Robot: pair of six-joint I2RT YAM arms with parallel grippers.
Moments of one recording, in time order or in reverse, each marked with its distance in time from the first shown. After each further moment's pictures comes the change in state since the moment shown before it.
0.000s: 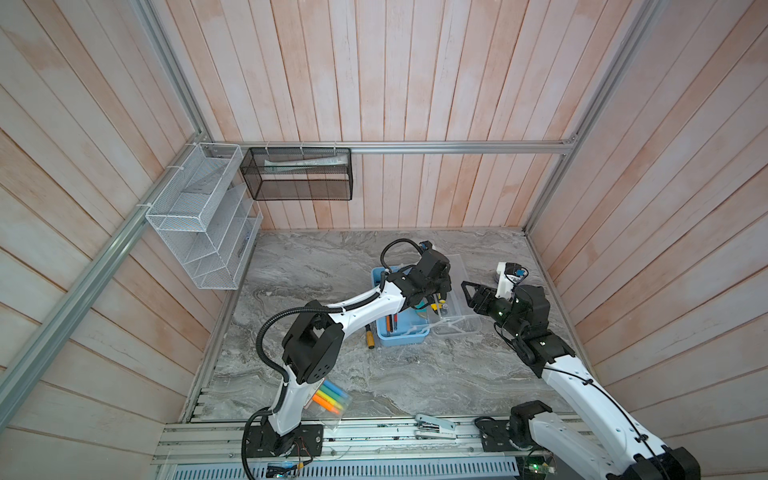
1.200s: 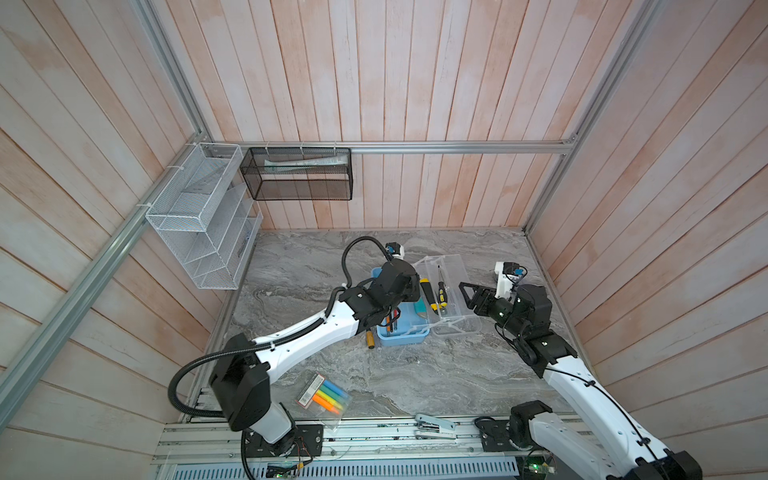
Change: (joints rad) left arm 0.005 -0.574 -0.484 -0.019 -0.230 0.152; right arm 0.006 -0.011 0.020 -0.035 -0.060 -0.030
